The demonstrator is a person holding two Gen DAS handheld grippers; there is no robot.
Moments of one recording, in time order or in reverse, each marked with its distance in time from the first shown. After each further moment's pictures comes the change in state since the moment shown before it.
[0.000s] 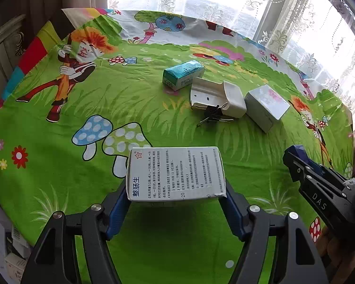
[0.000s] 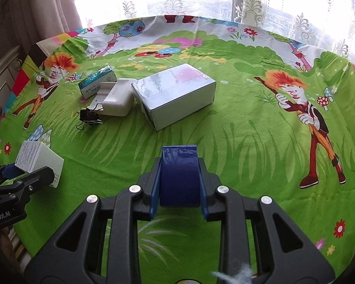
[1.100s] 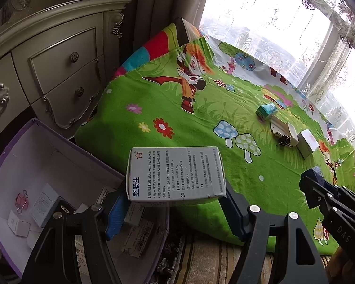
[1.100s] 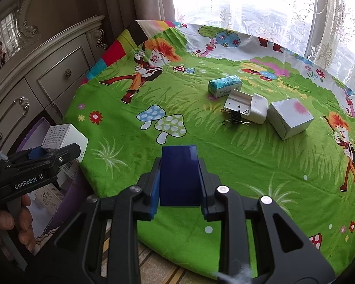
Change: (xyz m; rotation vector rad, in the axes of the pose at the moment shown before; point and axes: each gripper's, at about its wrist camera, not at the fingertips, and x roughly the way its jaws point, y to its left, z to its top) left arm -0.096 0.153 -0.055 -0.246 -0.139 0.123; right arm -0.074 0.165 -0.022 -0.253 0.000 0.229
